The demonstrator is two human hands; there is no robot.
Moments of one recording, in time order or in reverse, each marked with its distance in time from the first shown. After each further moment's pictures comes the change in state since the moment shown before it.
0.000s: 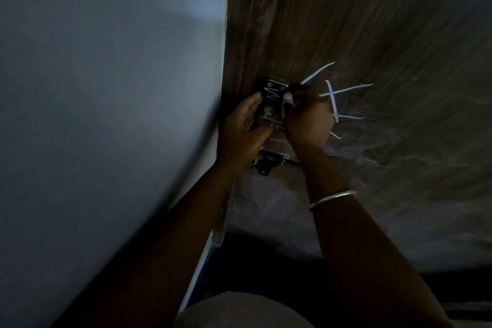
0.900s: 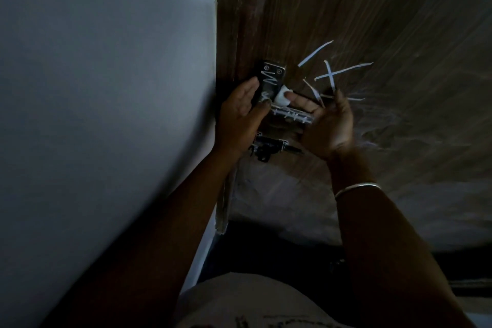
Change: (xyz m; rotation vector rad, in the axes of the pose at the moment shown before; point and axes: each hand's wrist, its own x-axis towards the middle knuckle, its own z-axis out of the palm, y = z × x) left_hand 0.002 -0.001 0.000 -0.064 0.008 -0.009; right_hand -0.005 0.053 -0.025 1.345 -0.811 0.694
